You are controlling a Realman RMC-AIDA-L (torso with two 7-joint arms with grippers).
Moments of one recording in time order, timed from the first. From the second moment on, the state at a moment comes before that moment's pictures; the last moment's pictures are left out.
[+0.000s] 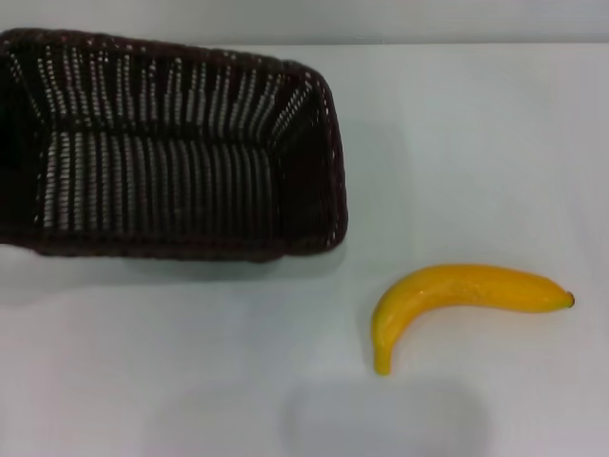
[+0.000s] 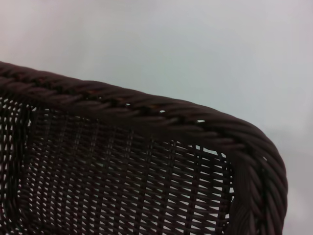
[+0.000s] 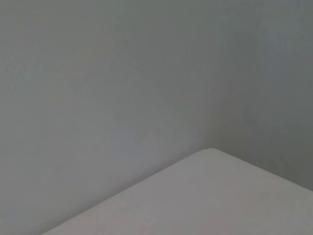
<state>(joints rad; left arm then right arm) -0.62 -1.75 1.26 1.53 -0.66 -1.81 2.71 0.31 2.02 2.00 0.14 -0.17 0.88 -2.41</state>
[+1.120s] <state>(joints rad) -0.68 -1.74 1.29 1.15 -0.80 -1.55 2.82 0.32 2.03 1.99 0.12 -0.17 0.88 -2.37</state>
